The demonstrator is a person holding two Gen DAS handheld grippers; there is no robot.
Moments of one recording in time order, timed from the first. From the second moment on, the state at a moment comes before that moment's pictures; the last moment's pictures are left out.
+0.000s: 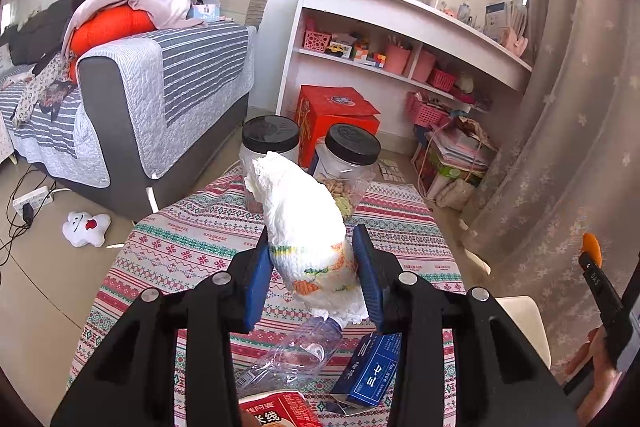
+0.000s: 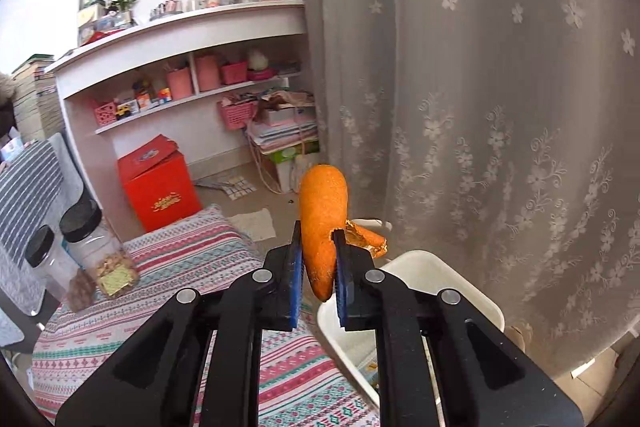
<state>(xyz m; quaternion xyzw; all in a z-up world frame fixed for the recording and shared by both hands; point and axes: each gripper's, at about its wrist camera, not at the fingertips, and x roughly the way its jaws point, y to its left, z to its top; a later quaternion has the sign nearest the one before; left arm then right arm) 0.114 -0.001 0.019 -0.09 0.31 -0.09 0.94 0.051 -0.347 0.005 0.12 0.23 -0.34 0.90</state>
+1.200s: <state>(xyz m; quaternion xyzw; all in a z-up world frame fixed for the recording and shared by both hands) 0.061 -0.299 0.063 0.02 0.29 -0.29 0.91 -0.073 -0.514 0.038 0.27 0.14 -0.45 0.84</state>
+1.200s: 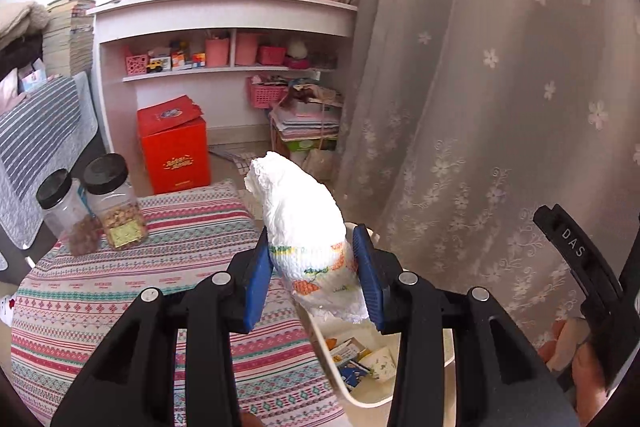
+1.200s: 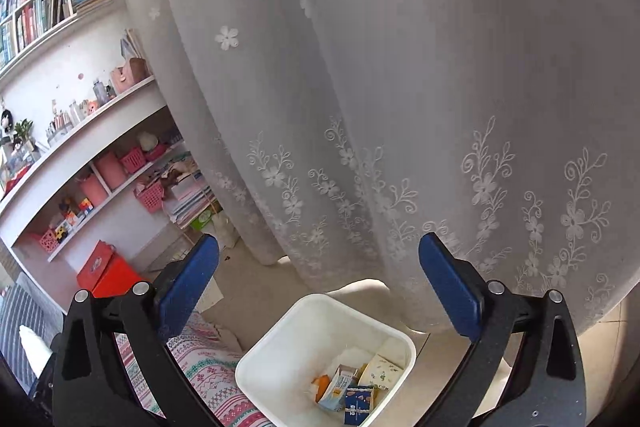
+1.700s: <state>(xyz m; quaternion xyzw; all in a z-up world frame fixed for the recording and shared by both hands) 0.065 -0.361 0.034 0.02 0.37 -0.32 0.87 -0.095 -0.531 0.034 0.28 0.14 -0.48 0.82</state>
